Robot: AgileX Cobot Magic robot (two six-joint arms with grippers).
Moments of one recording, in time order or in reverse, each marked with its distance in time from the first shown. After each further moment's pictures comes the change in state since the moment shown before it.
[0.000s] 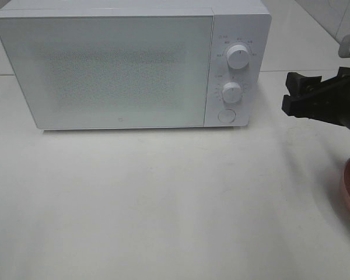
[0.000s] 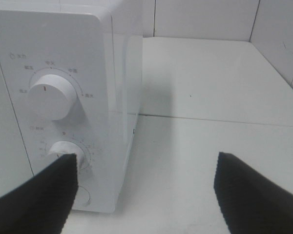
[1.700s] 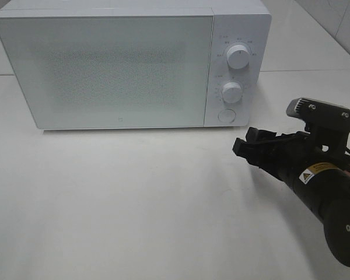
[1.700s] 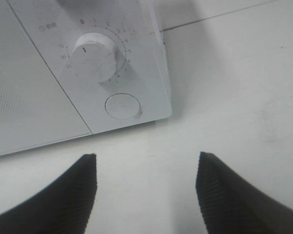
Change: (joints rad) left arm 0.000 0.000 0.000 0.000 0.000 0.000; right arm 0.277 0.453 0.003 0.197 -0.276 0.511
